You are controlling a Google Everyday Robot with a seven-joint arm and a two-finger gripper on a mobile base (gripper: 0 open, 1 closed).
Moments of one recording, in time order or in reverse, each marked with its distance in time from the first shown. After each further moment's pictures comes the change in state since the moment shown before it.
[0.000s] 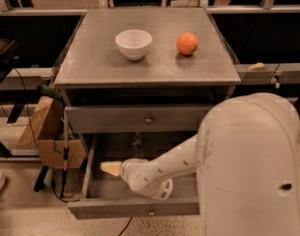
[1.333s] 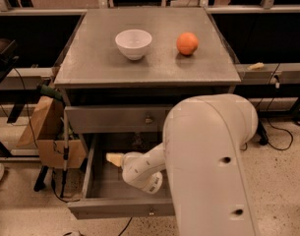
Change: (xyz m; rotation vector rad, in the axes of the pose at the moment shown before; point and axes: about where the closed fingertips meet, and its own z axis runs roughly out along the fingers) arm -0.021 -0.042 0.060 0.148 -0.086 0.017
